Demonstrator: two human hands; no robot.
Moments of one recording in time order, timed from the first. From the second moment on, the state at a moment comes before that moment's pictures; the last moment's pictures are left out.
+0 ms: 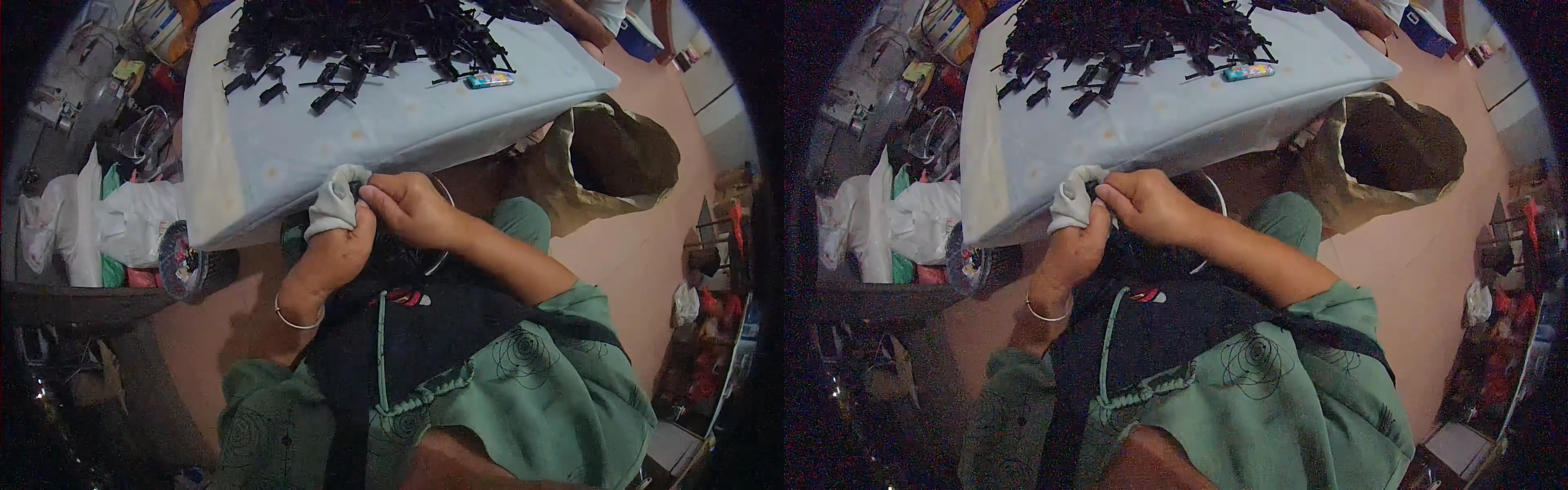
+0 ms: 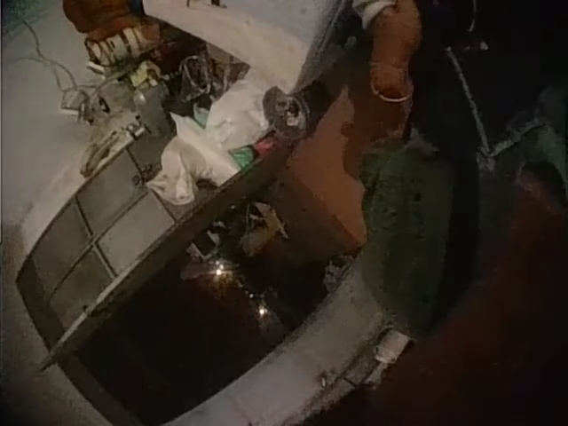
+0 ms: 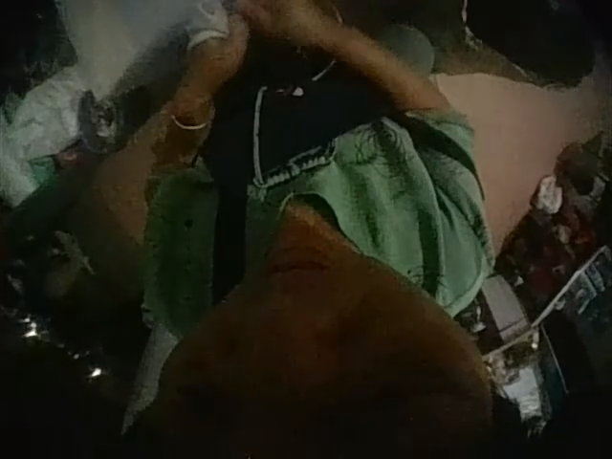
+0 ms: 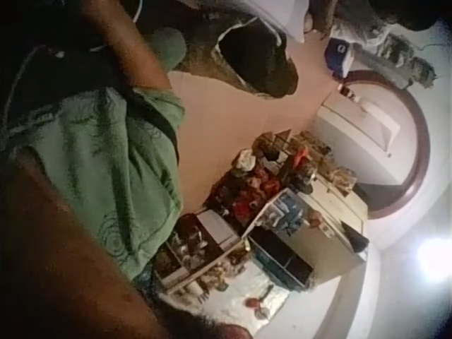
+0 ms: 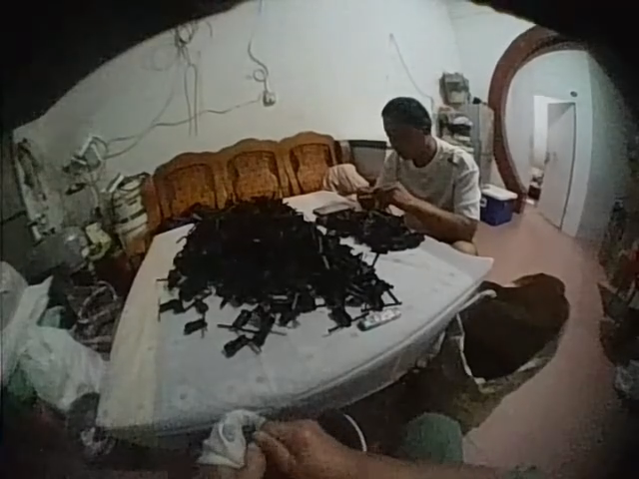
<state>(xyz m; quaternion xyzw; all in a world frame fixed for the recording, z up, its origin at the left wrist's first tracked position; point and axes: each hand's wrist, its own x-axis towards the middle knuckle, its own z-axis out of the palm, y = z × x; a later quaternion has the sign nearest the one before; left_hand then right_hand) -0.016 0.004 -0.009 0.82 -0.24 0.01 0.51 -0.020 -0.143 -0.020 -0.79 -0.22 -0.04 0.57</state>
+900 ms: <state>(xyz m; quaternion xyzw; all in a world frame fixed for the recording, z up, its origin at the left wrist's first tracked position) 0.018 0.032 0.009 0.88 -0.26 0.18 0.36 0.060 -0.174 -0.023 -0.90 -0.17 -0.20 0.35</state>
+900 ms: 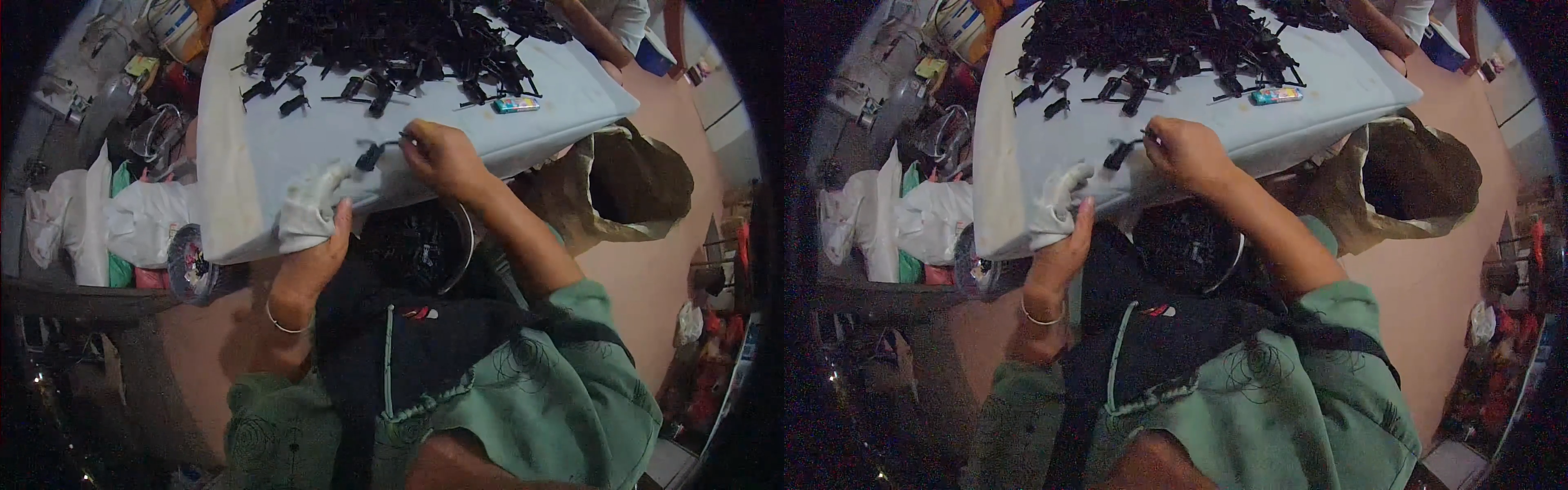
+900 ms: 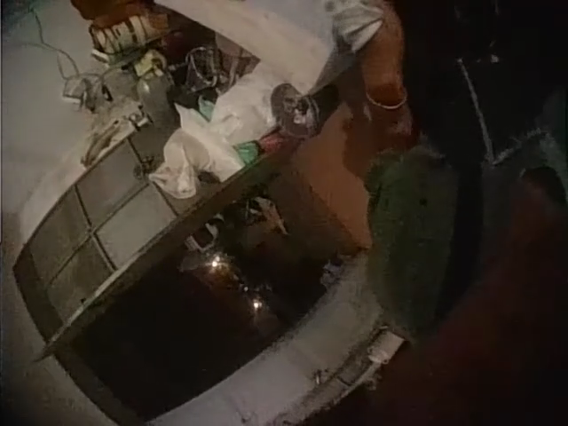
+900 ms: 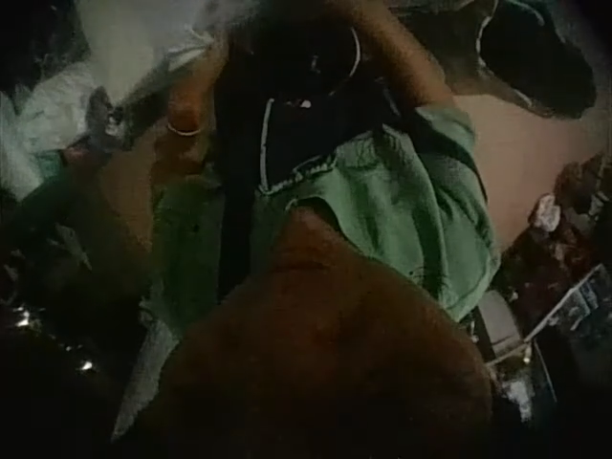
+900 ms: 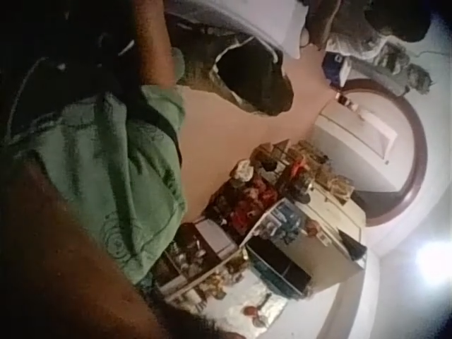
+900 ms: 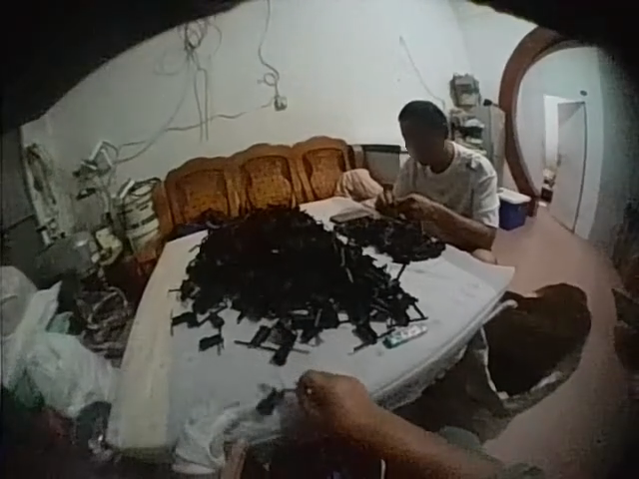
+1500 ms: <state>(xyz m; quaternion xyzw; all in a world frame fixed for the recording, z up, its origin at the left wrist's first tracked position) -0.009 -0.003 0.013 0.70 -0.14 -0.06 0.70 -0.027 -0.163 0.001 -0.77 -0.38 -0.20 0.46</state>
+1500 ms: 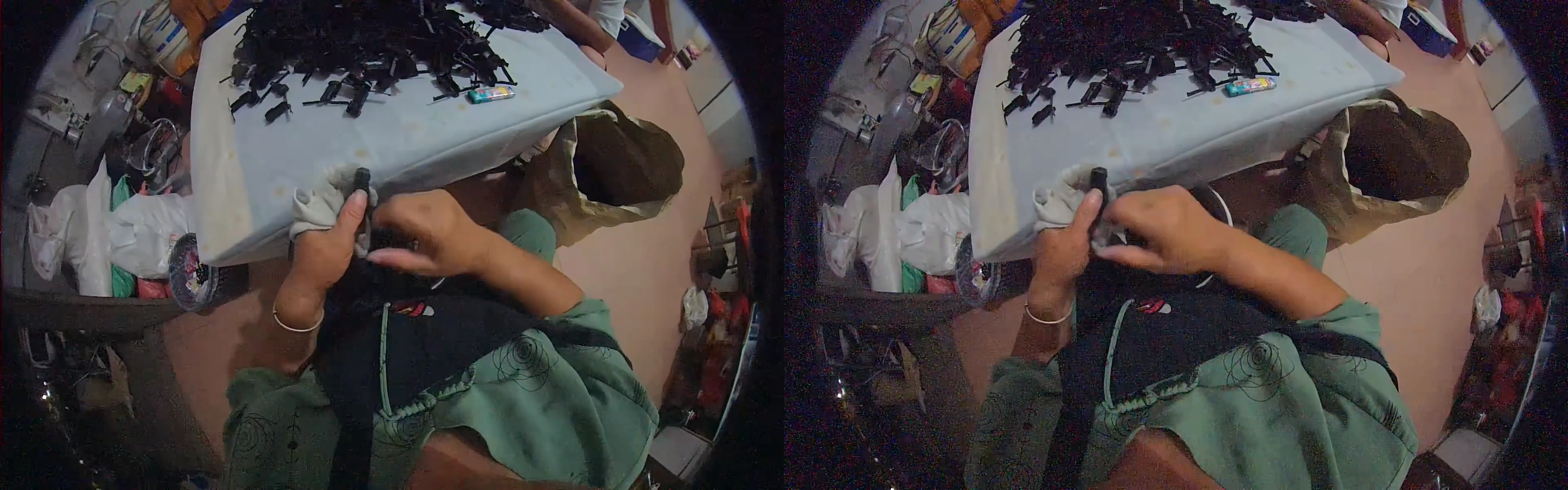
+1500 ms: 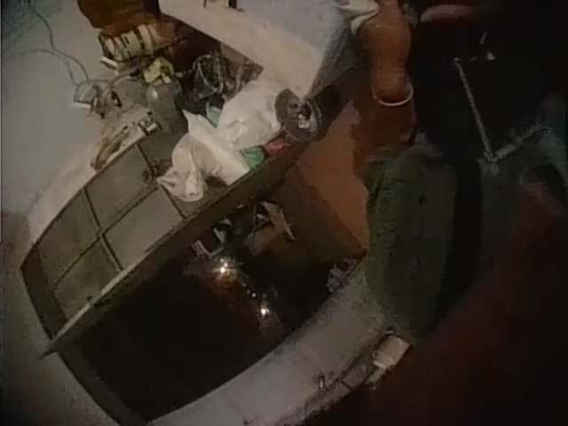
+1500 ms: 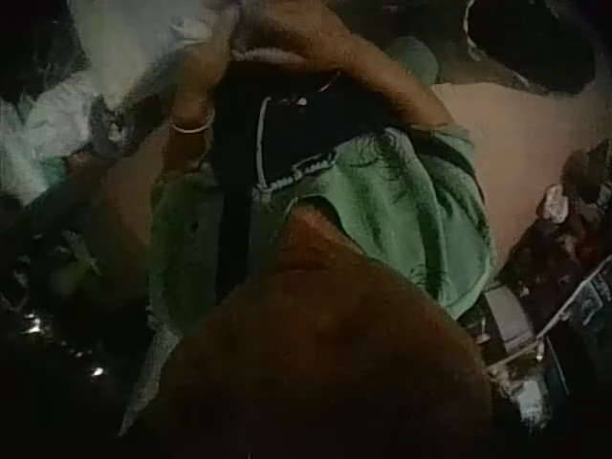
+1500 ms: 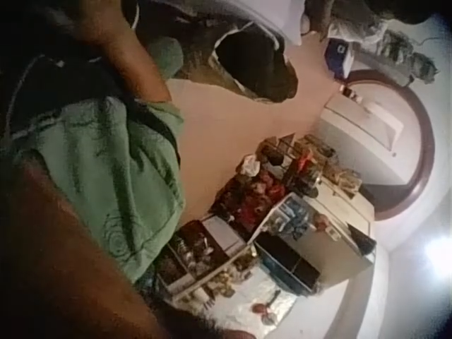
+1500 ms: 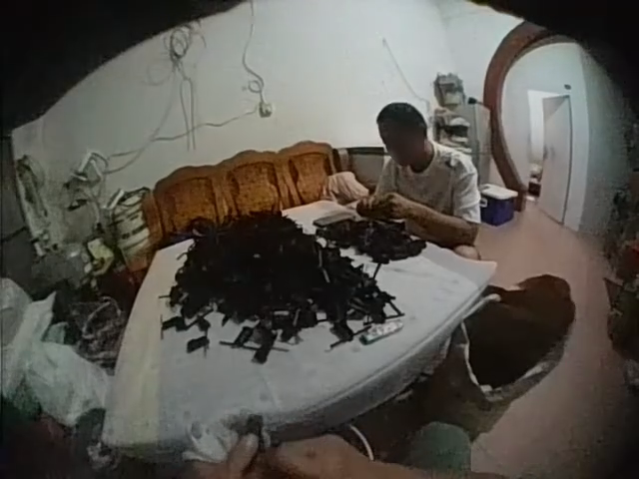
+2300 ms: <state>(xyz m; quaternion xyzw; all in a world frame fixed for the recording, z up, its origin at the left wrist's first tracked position) -0.014 -0.009 -0.015 0.86 -0.29 0.21 0.36 -0.014 -0.138 -0.048 -0.71 -0.12 0.00 0.69</state>
